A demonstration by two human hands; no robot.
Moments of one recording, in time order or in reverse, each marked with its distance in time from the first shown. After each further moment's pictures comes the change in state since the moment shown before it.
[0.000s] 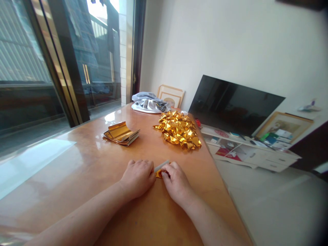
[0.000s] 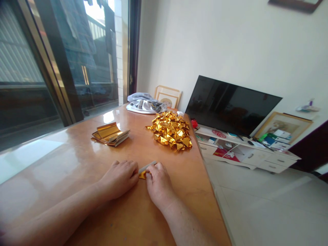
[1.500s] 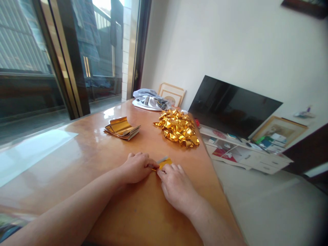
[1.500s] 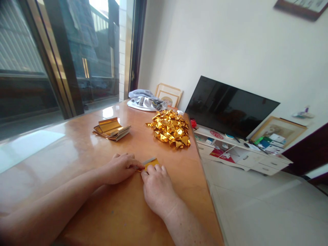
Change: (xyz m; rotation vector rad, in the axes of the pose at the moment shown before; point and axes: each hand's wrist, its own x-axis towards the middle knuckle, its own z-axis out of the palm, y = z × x) left_hand 0.007 -0.020 -0.006 -0.154 -0.123 0.122; right_hand -0.020 -0.042 -0.036 -0.556 -0.277 -0.230
